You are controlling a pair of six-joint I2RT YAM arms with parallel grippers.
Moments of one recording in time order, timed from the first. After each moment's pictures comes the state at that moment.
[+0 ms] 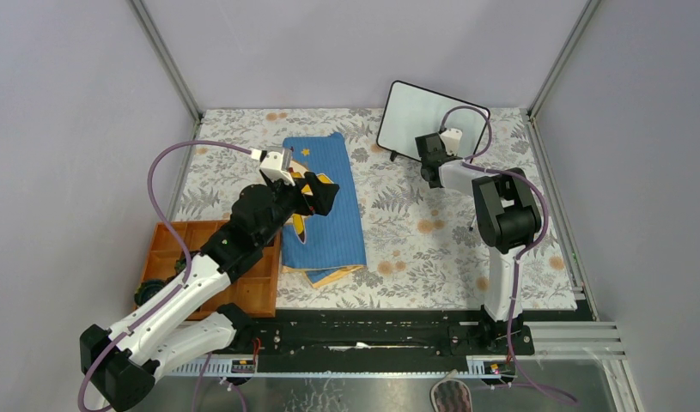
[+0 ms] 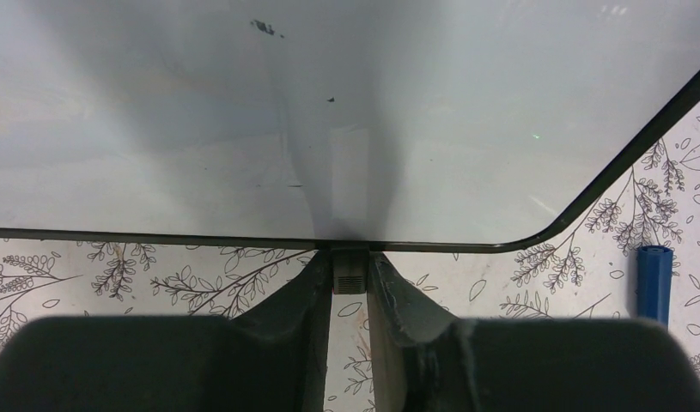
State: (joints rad) left arm -0.65 0.91 0.77 0.01 -0.14 -0.40; right arm 0.31 2.07 1.32 -0.14 0.60 0.48
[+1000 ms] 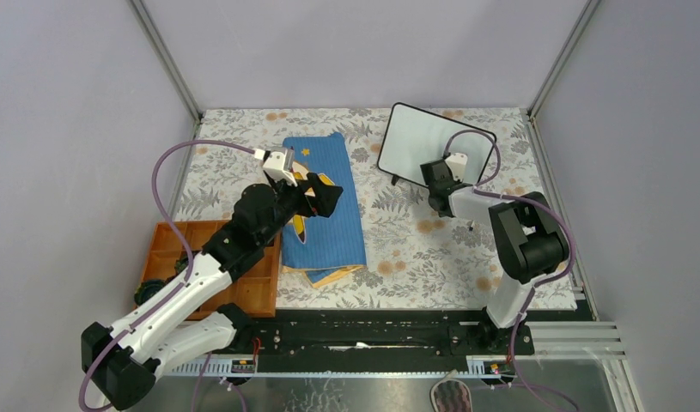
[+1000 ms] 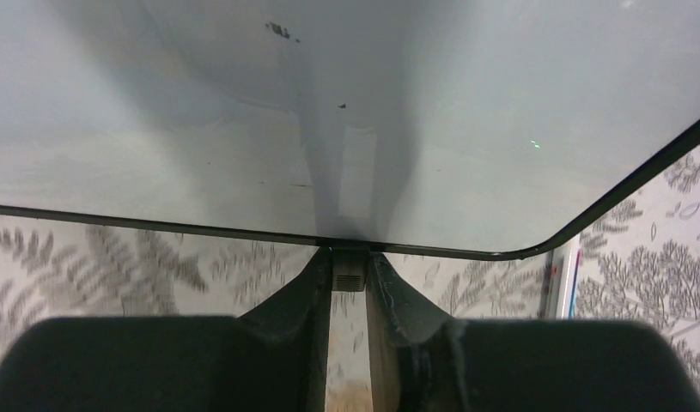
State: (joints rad) left arm -0.65 0.91 0.77 0.01 -0.10 -0.43; right arm 0.36 1.81 0.97 -0.10 0.57 0.49
